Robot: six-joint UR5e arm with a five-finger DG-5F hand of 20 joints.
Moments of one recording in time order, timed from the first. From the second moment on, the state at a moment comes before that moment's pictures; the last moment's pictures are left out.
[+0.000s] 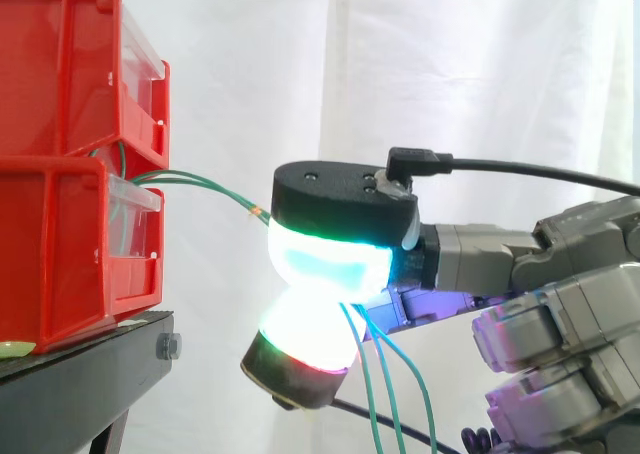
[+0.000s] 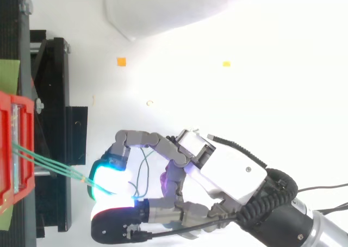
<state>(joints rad) 0.43 -2.41 -1.06 -2.93 -0.55 0.04</state>
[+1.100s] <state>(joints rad) 0.36 -2.32 -1.02 -3.08 -0.71 -0.11</state>
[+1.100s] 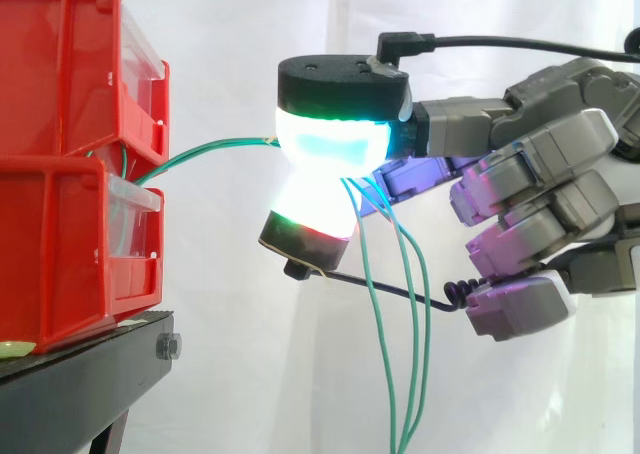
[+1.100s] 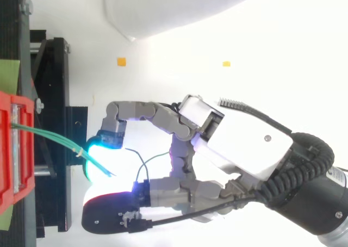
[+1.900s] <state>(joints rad) 0.34 -2.29 -1.01 -3.19 -0.79 -0.14</state>
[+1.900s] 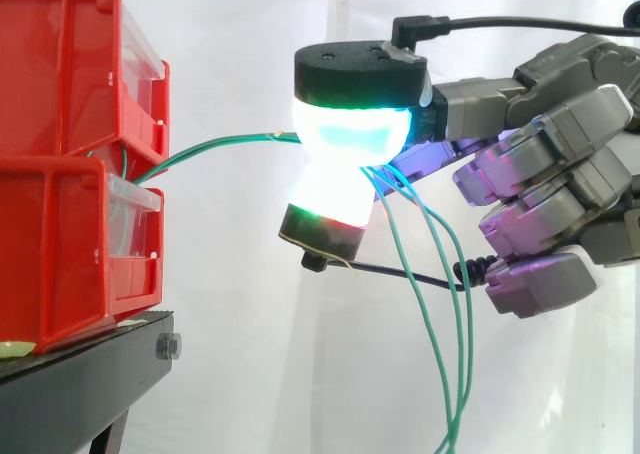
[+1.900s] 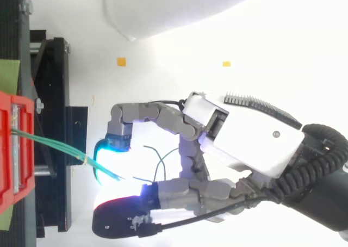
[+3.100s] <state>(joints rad) 0.33 -2.27 -0.99 -3.20 -0.85 -0.03</state>
